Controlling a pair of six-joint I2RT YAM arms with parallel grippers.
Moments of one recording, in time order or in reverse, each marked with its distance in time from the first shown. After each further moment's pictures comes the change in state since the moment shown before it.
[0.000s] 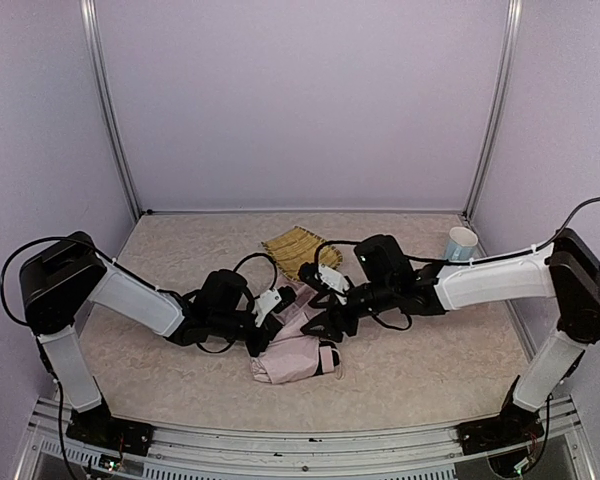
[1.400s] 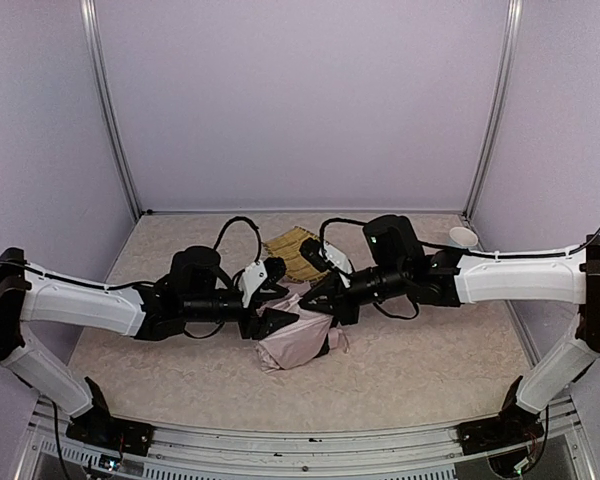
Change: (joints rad) left arm -0.063 -0.347 -0.032 -0.028 -0.057 0.095; right arm 0.030 -0.100 0.081 -0.060 -0.058 0.124
